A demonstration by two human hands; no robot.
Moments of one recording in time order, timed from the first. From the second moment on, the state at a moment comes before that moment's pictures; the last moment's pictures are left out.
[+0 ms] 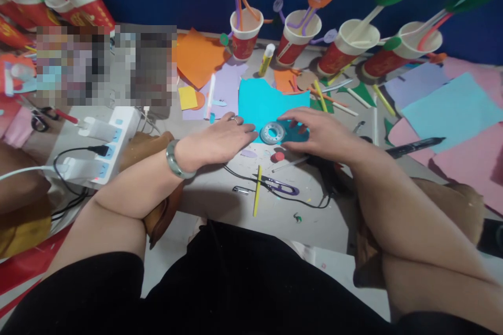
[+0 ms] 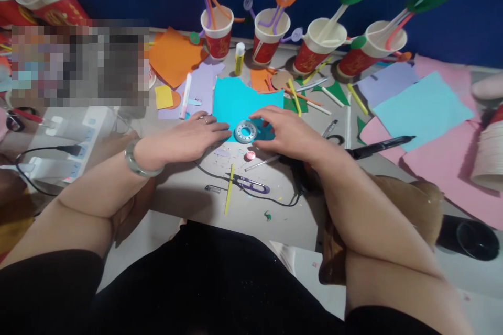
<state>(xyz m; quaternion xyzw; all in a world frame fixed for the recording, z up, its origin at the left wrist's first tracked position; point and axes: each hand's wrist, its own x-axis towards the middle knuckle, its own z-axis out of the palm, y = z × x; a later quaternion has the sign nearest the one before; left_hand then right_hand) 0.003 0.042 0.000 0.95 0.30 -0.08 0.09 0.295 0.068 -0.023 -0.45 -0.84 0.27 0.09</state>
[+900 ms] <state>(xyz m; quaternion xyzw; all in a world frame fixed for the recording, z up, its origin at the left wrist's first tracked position) -0.002 0.040 -0.001 0.95 0.30 -0.12 0.04 0.335 0.086 -0.021 -0.42 -0.87 0.26 0.02</state>
